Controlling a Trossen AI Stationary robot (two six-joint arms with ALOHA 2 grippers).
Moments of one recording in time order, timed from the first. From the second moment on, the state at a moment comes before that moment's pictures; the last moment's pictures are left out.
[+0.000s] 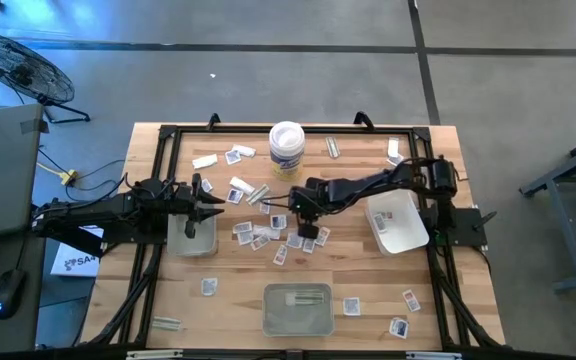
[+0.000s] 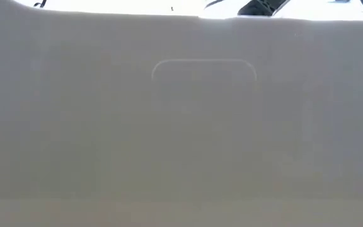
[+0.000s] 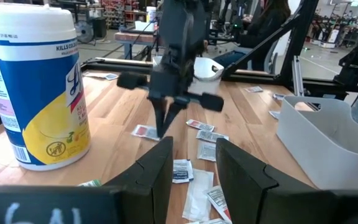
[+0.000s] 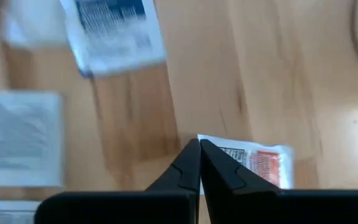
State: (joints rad) left arm 0.14 0.10 0.02 0.01 0.14 -0.06; right arm -0.07 1.95 1.23 -0.41 0.12 0.10
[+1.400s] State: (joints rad) left arm 0.14 0.10 0.02 0.01 0.14 -0.06; right arm 0.09 1.40 1.17 -0.91 0.26 0.43
